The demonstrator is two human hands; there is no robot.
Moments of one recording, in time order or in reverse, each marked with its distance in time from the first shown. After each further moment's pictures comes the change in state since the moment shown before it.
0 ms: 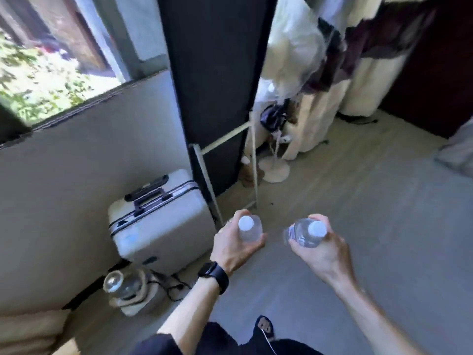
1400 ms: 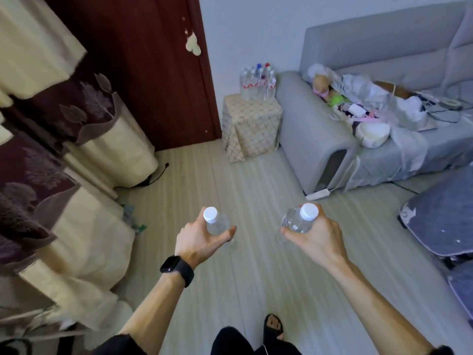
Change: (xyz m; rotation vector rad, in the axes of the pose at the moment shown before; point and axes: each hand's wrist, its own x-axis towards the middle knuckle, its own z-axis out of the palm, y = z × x) left_hand 0.429 0.590 0.539 0.375 -0.571 0.630; right_hand 0.414 0.413 -0.487 0.151 0.613 0.699
